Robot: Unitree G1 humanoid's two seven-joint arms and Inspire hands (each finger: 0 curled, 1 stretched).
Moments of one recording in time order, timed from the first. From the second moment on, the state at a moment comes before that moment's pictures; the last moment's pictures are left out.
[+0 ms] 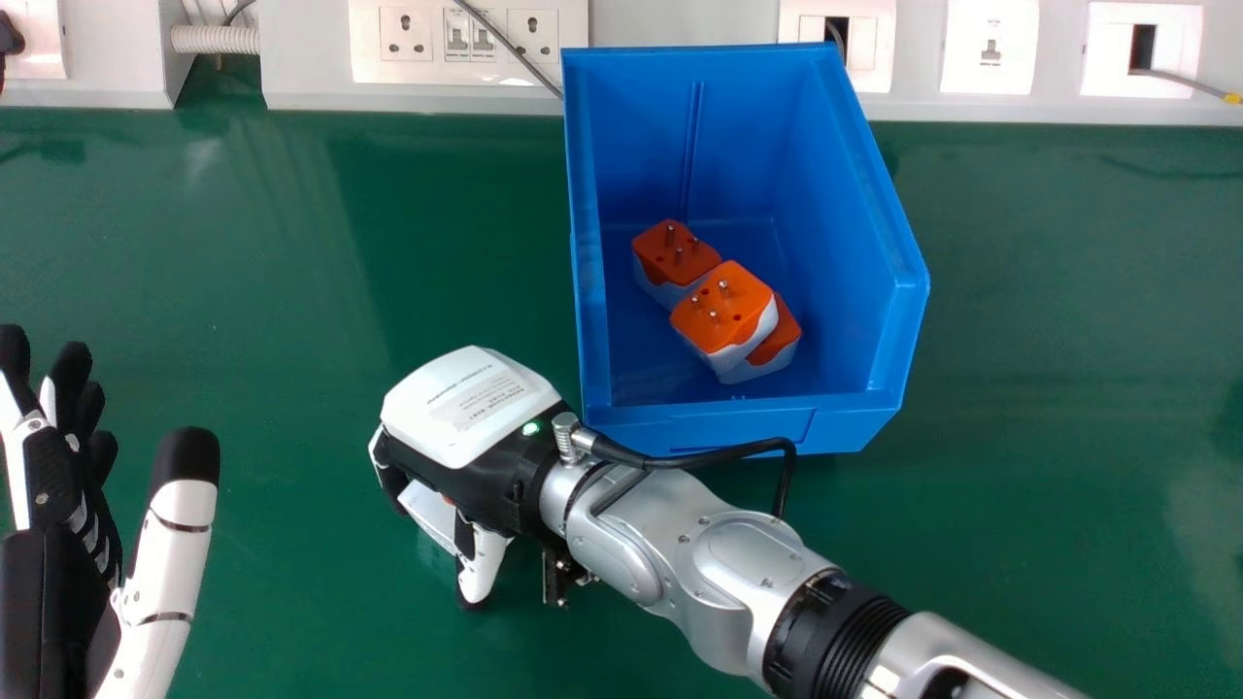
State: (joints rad) left arm 0.72 -0.04 0.21 -0.58 0.02 -0.34 -0.01; right arm -0.83 0.11 0.84 0.90 -0.92 -0.06 -0.02
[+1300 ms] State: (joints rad) left arm 0.66 0.00 0.27 -0.57 -0.02 -0.31 -0.04; right arm -0.40 -0.07 0.64 -0.02 -0.75 0.01 0.18
